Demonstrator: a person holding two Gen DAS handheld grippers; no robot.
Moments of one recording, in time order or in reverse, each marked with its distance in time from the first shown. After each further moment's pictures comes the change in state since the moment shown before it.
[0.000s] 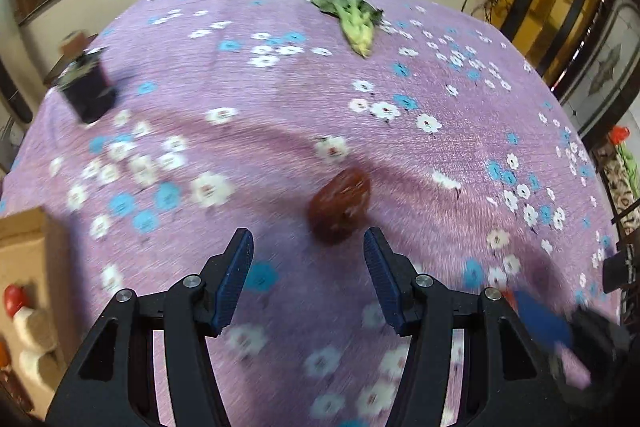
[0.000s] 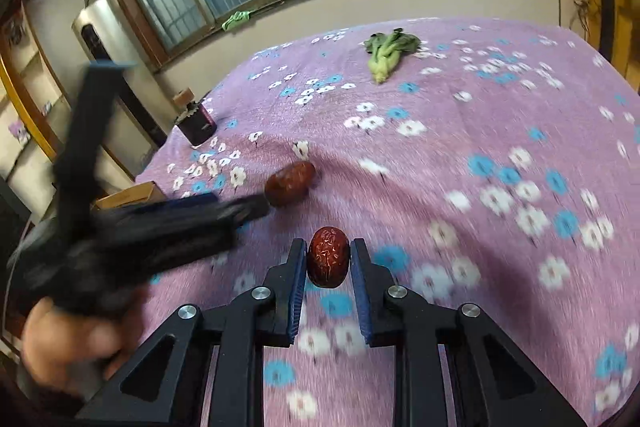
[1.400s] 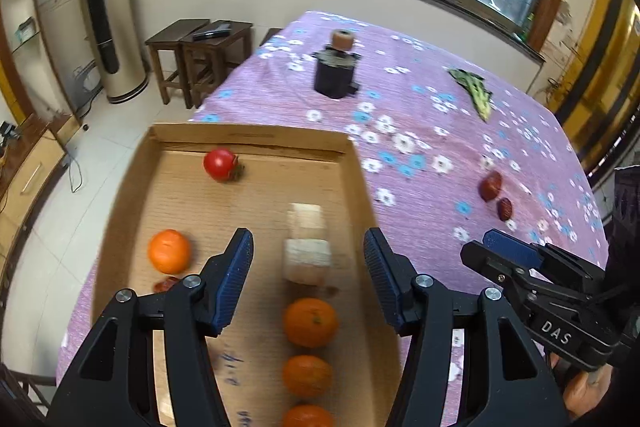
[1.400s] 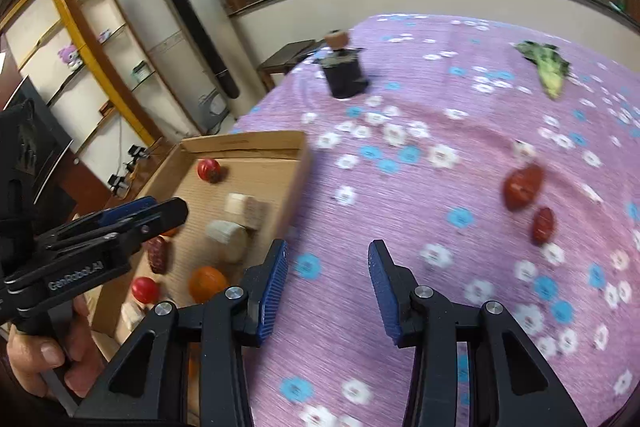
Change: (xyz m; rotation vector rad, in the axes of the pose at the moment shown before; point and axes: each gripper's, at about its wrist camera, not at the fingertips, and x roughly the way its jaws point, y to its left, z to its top) left arm -0.147 0.177 -0.103 -0.275 -0.146 0.137; right arm 0.038 0.163 -0.008 -0.219 0.124 0.148
